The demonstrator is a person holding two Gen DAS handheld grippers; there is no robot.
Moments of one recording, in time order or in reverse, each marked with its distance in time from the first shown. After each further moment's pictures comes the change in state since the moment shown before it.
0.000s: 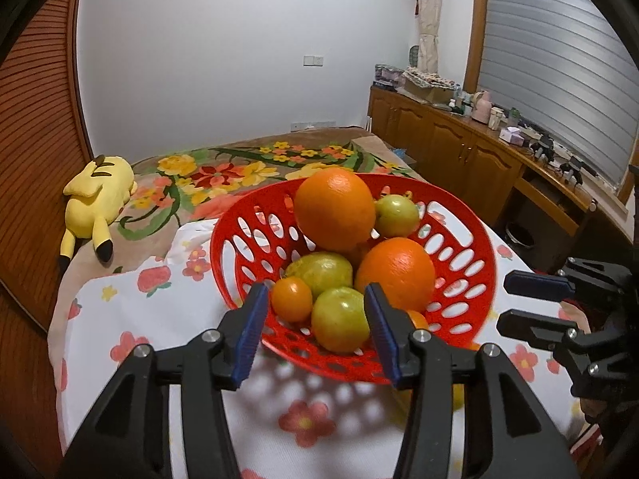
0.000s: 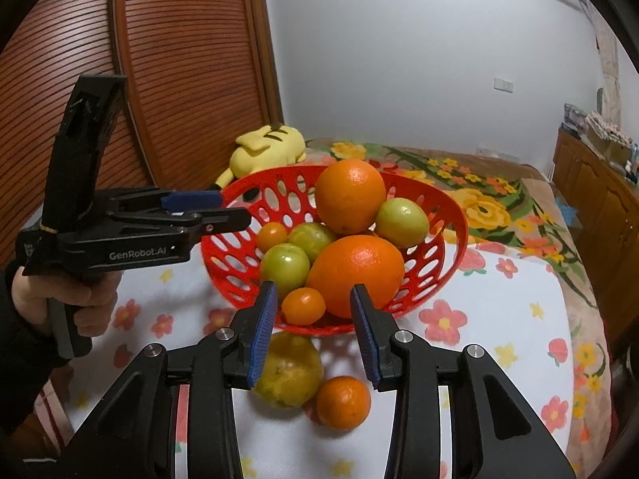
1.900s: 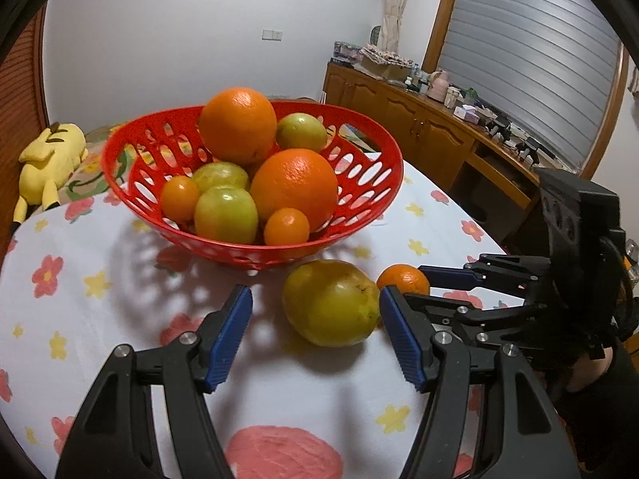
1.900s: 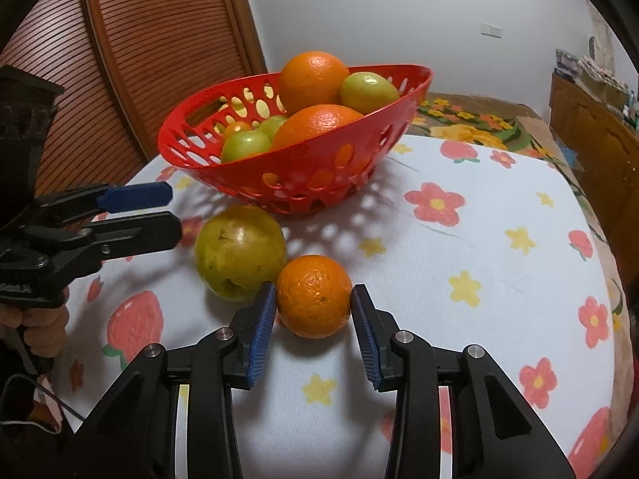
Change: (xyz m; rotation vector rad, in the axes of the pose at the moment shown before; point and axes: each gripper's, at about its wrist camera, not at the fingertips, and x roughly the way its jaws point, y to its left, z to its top) left arm 0.004 -0.058 -0.061 -0.016 0.088 -0.177; right arm 0.021 -0.030 -0.081 0.096 0.141 0.005
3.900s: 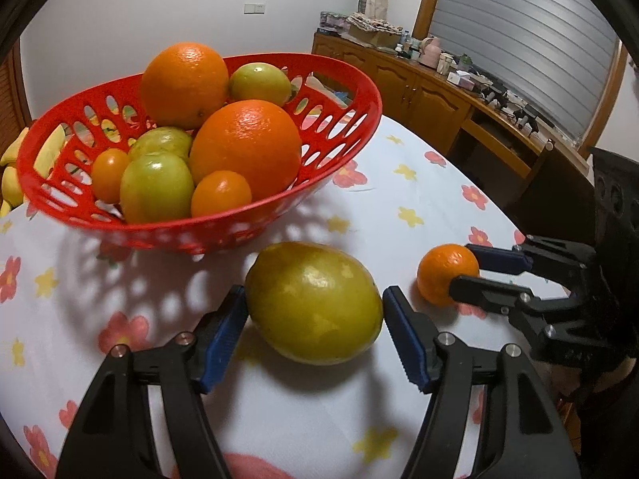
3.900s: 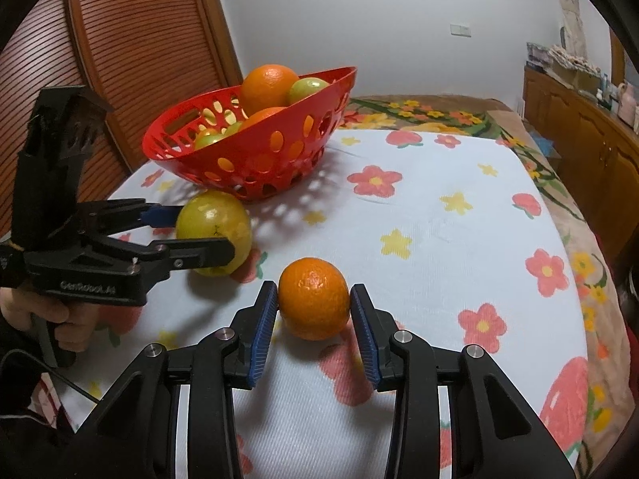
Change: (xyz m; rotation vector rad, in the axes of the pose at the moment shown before) left arm 0.046 -0.028 -0.004 0.047 0.105 -0.008; right arm -0.033 -0.027 -0.030 0.061 -0.040 -0.055
